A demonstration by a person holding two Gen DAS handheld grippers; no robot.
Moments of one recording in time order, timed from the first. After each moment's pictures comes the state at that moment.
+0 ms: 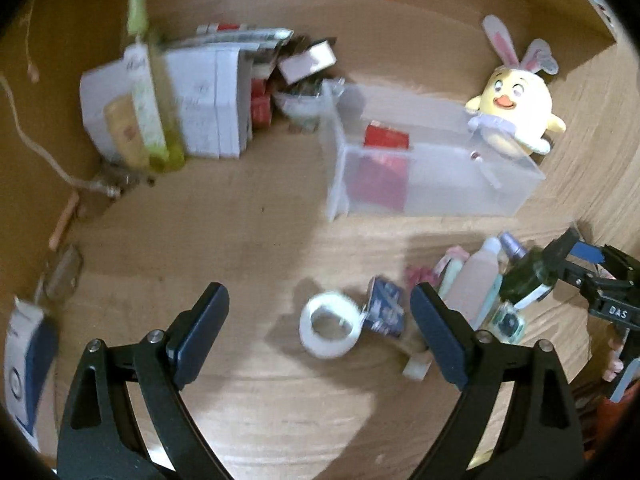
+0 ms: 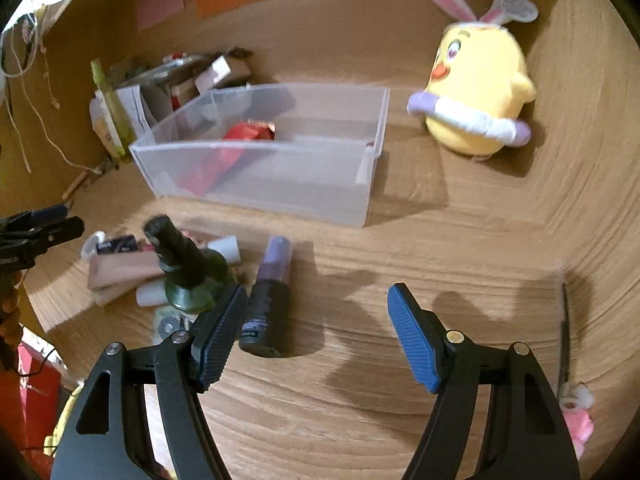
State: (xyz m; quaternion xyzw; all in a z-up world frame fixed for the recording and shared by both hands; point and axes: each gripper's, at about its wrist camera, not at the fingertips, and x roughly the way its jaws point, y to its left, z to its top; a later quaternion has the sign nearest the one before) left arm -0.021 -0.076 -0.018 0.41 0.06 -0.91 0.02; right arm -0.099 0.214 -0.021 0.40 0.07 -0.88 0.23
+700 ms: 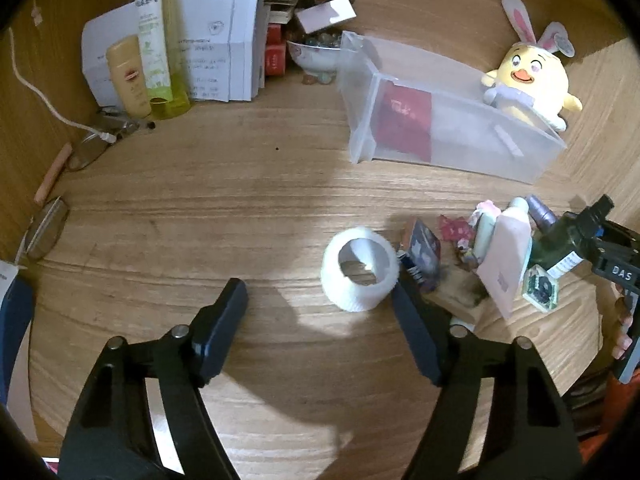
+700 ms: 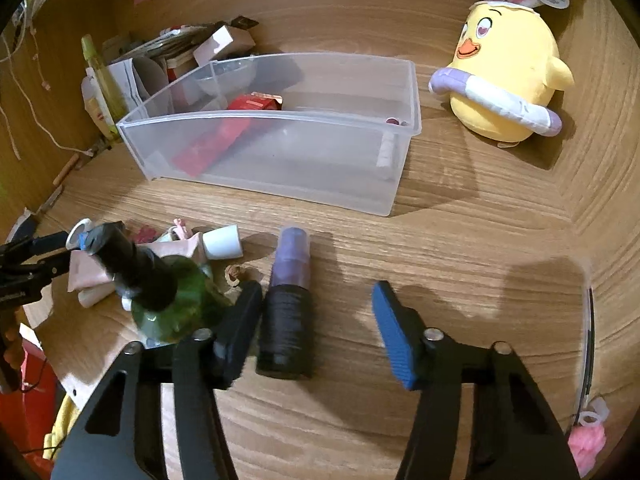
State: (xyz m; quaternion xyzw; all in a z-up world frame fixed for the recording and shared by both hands) left arm -0.016 -0.086 -0.055 0.45 0.07 -0.89 0.02; right arm -0.116 0.190 -0.039 0.43 0.08 -0.87 0.23
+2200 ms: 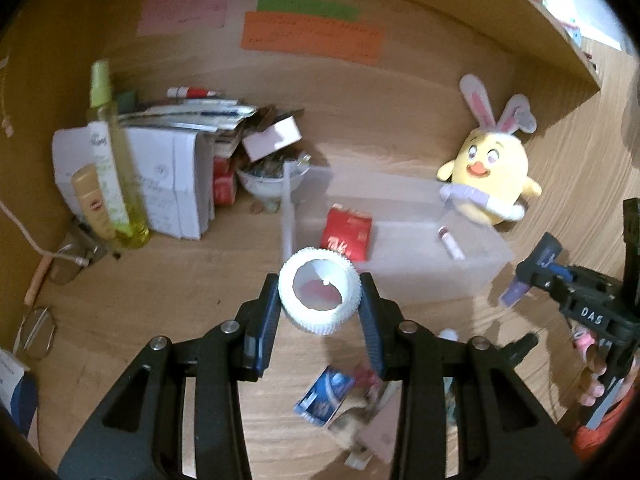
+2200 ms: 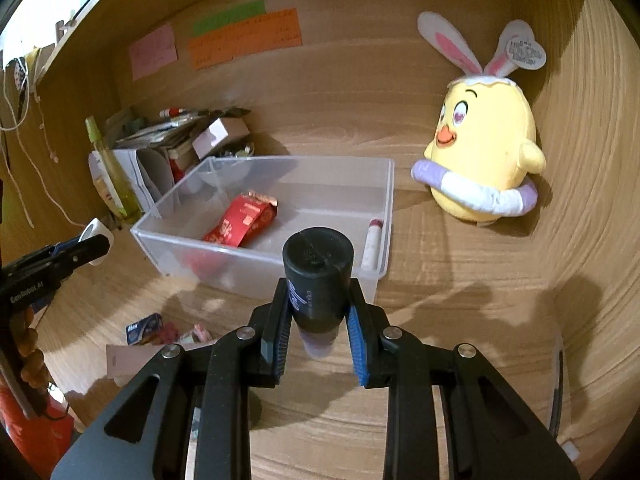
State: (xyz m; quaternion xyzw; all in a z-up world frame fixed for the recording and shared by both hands) left arm -0.060 -0.053 0.027 0.31 0.08 -0.95 -0.01; right arm -0.130 0.197 0.032 0.34 0.03 -0.91 0.23
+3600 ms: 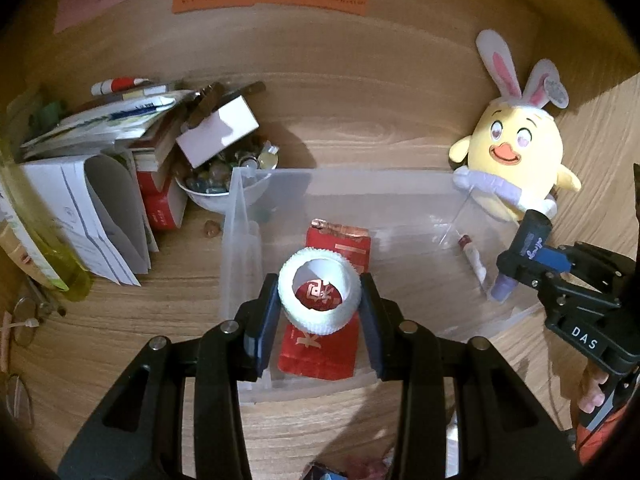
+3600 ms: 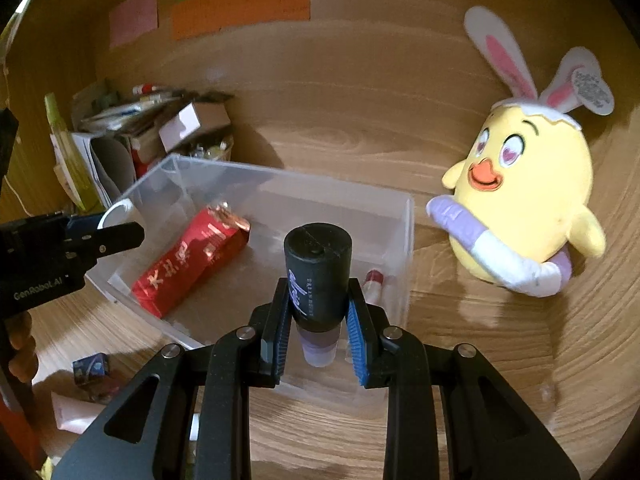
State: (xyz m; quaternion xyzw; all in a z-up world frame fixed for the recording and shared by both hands) left arm -0.172 -0.034 0.003 0.38 0.05 -0.92 -0.02; right arm -0.208 0.153 0.013 0.36 0.11 -0.90 0.22
